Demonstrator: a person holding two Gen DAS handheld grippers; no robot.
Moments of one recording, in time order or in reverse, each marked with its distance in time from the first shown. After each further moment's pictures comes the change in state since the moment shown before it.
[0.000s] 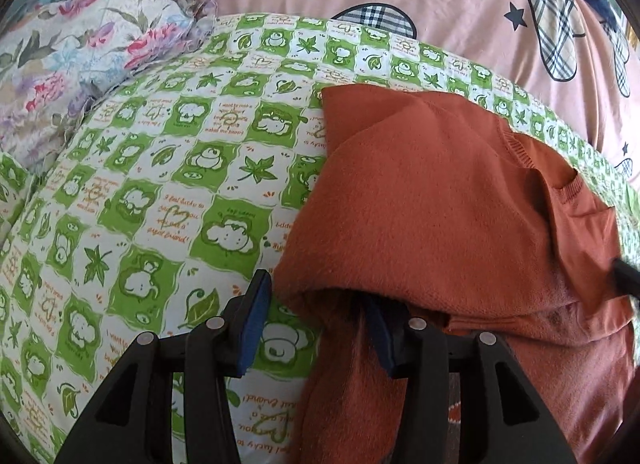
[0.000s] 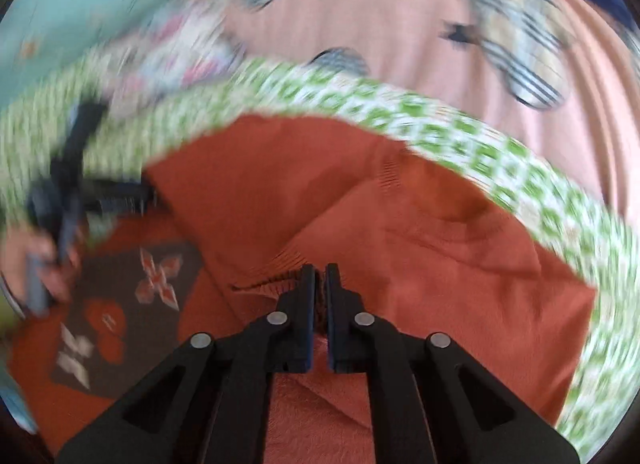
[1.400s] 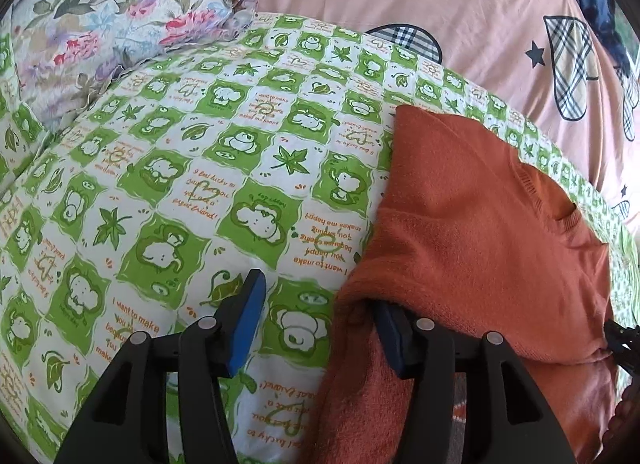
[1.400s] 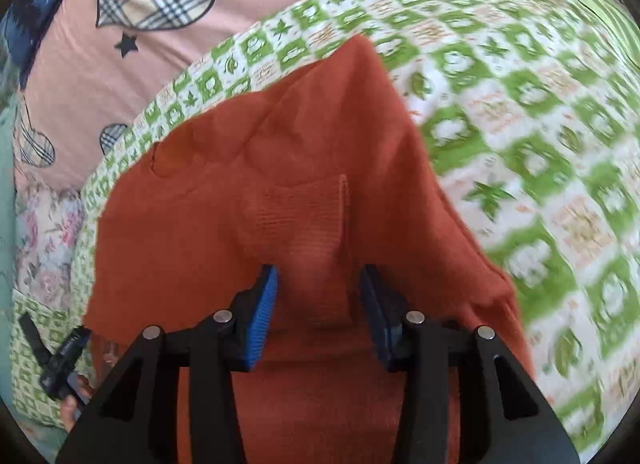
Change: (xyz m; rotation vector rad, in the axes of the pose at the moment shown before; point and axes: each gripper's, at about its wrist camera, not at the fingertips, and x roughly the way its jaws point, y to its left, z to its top) left arm -0.005 0.021 -0.013 -0.133 -0.044 -0.035; right arm -0.047 -0.143 -0.113 0.785 0.073 -0.098
